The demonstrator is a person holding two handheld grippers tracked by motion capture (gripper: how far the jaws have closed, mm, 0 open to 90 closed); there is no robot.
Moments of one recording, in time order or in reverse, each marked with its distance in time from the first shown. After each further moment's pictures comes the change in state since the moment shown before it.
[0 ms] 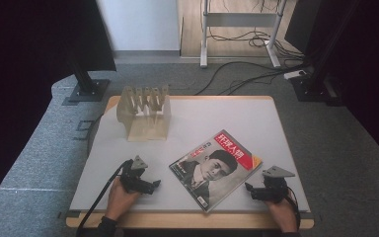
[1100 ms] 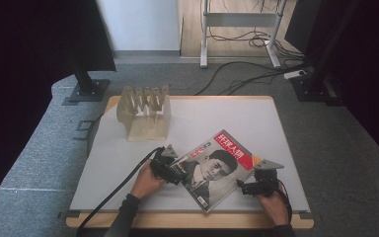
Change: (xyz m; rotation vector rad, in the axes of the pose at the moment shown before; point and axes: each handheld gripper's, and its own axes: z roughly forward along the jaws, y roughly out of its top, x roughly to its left) left arm -0.033 0.076 0.059 0.013 -0.221 0.170; right arm 0.012 0.024 0.021 0.039 0.021 0.024
